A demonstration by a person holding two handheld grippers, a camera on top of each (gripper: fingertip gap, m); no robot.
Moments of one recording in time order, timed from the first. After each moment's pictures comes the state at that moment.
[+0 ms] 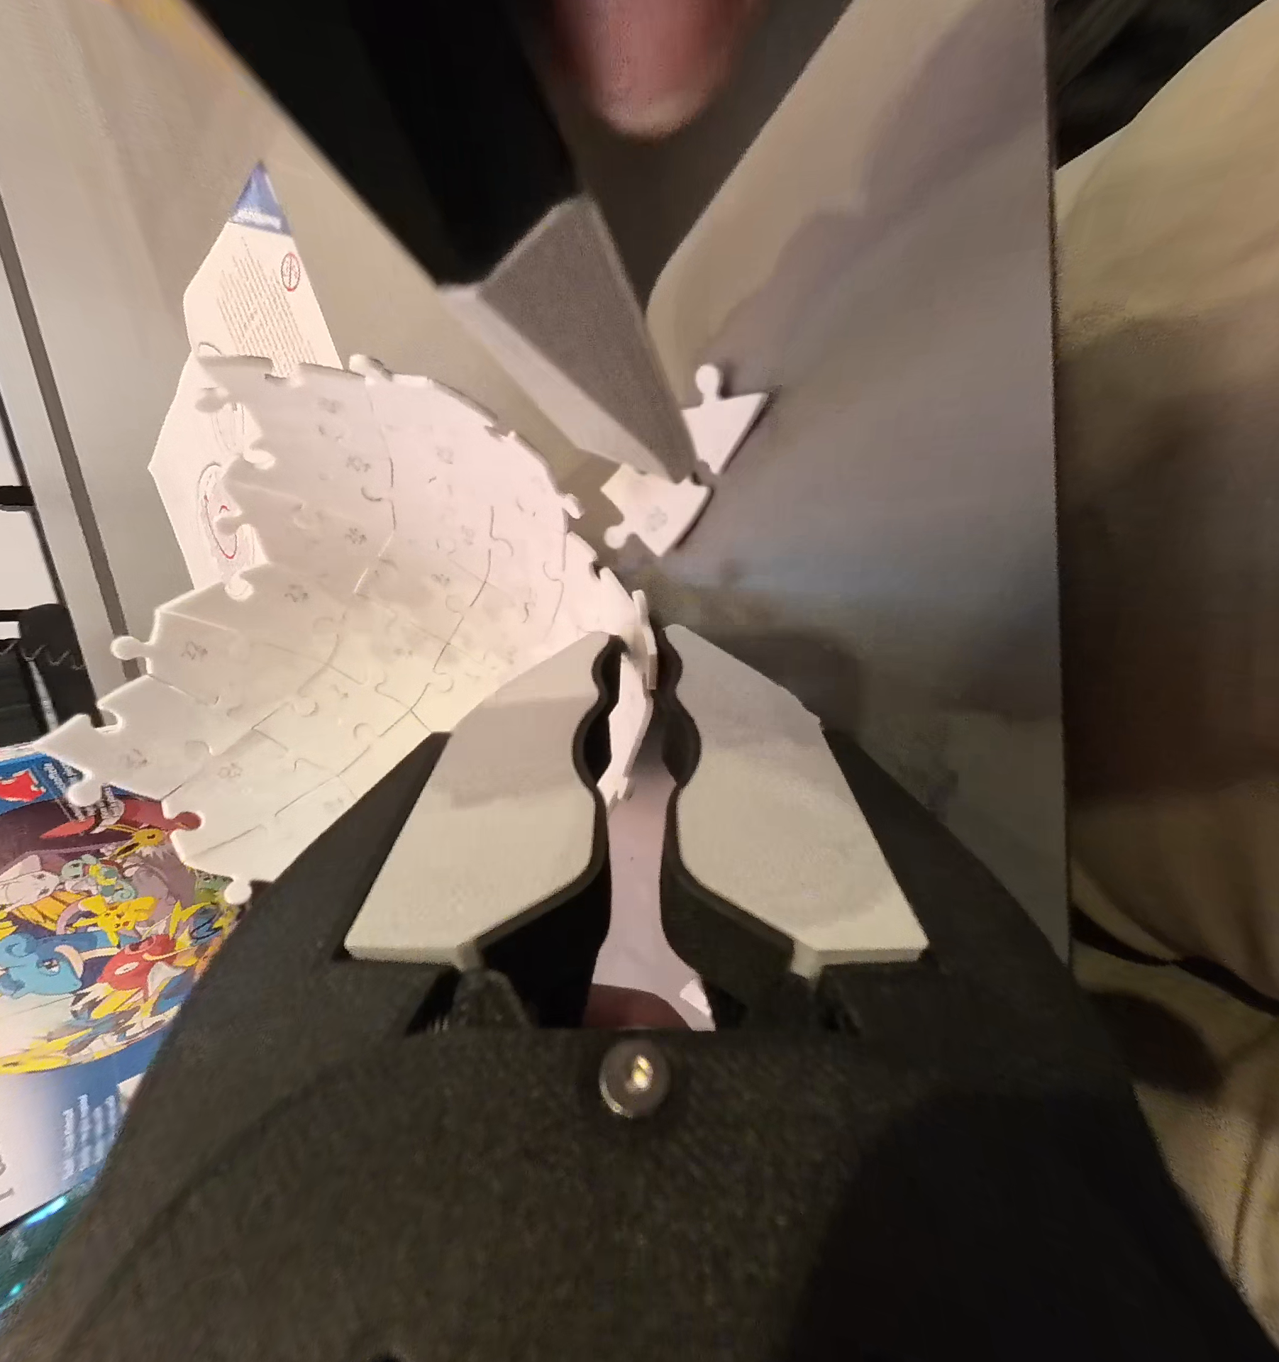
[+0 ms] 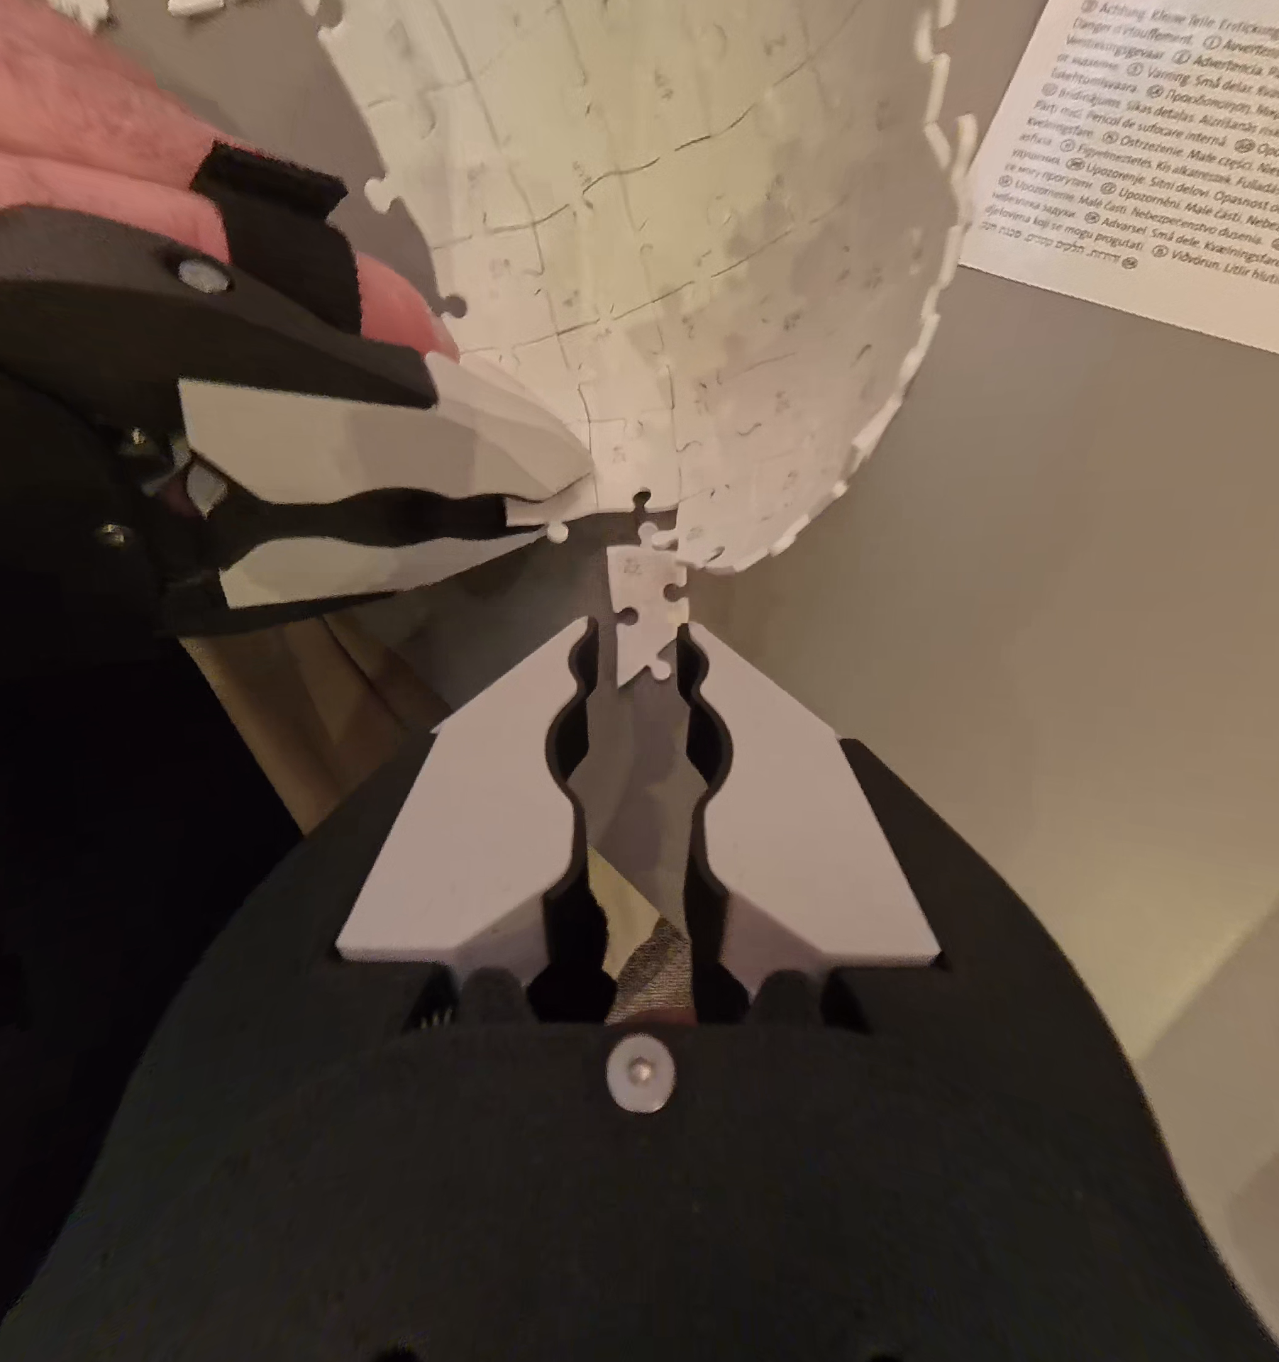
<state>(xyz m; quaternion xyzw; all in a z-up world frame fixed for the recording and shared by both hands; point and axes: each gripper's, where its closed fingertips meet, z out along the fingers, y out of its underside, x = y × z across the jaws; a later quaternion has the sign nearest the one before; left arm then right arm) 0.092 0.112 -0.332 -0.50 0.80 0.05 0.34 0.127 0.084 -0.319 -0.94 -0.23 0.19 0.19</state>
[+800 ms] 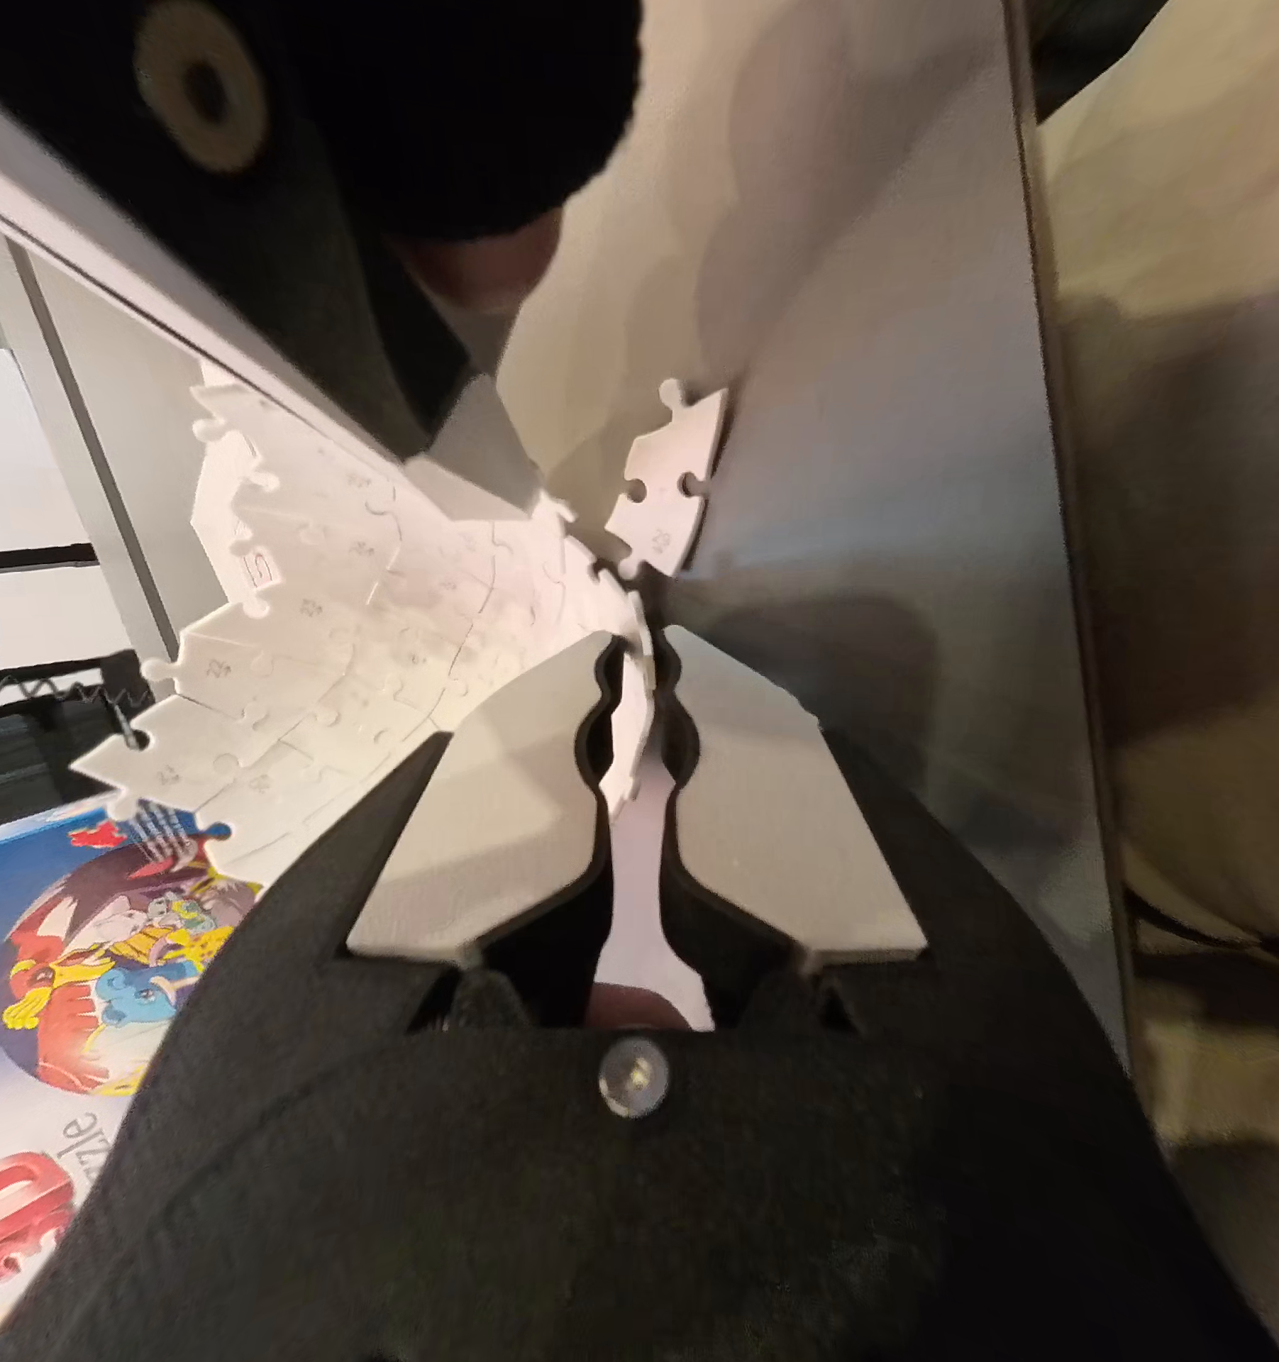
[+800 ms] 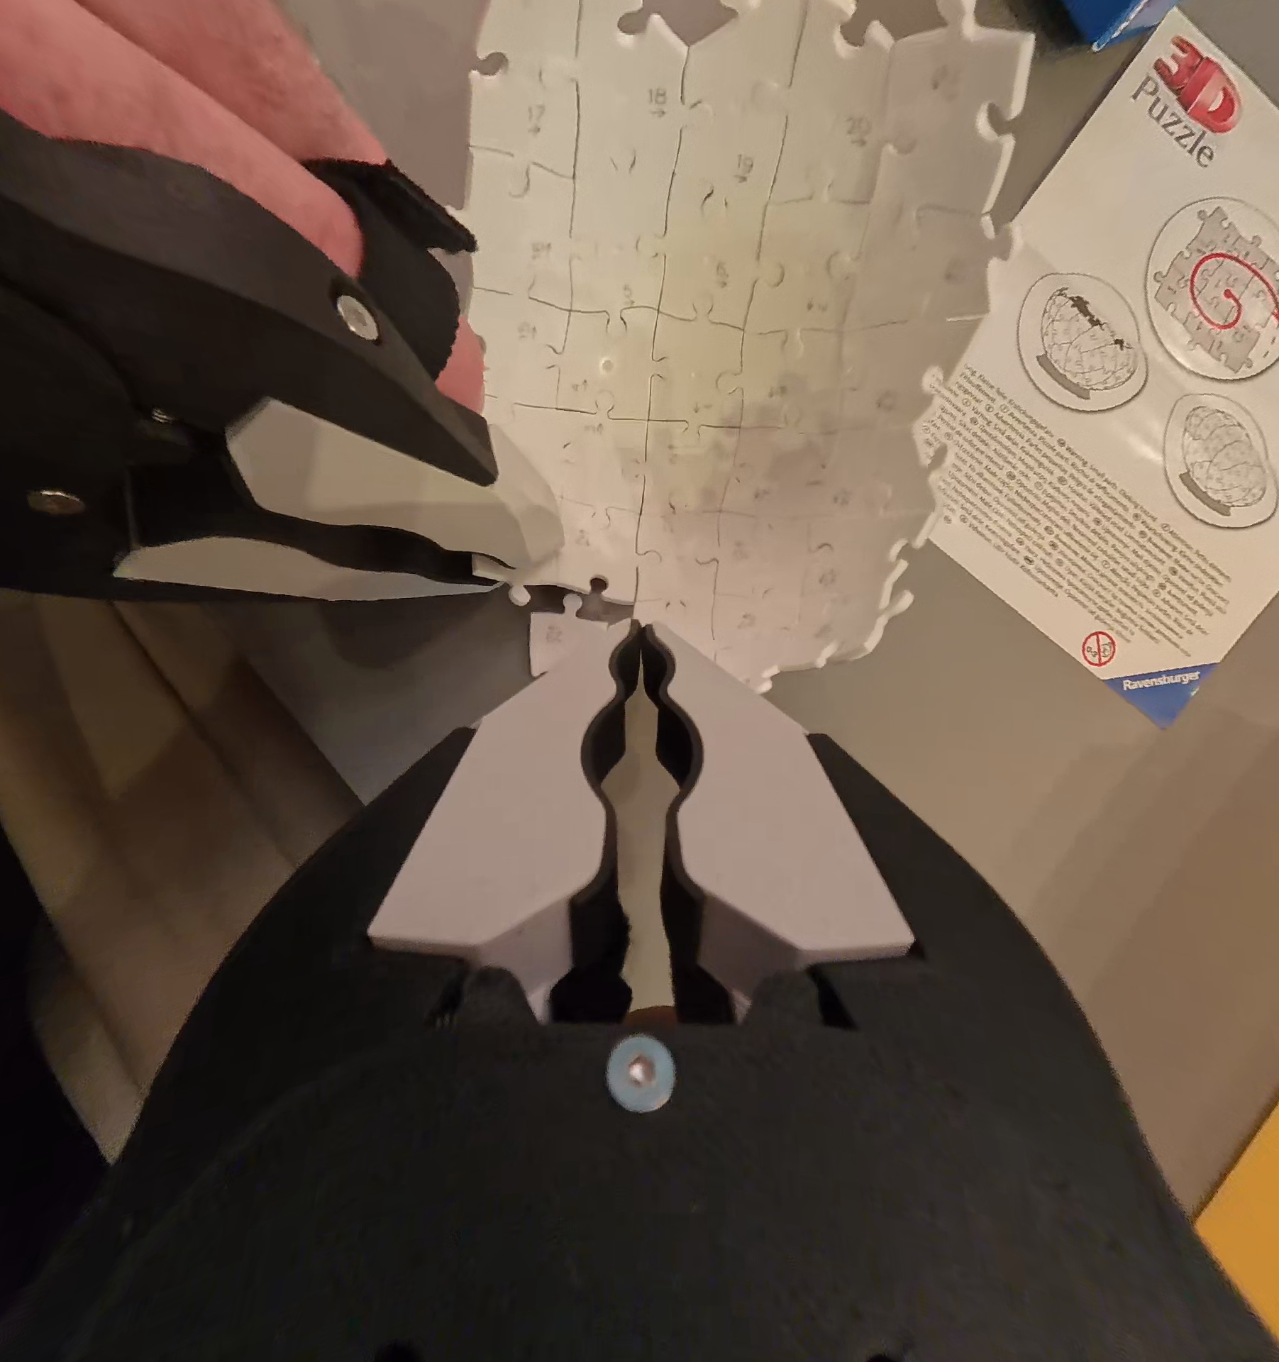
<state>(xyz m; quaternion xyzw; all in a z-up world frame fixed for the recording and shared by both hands) 0.098 0.112 -0.332 -0.45 0.82 0.08 0.33 0.131 0.113 -0.312 -0.88 -0.36 0.05 0.29</state>
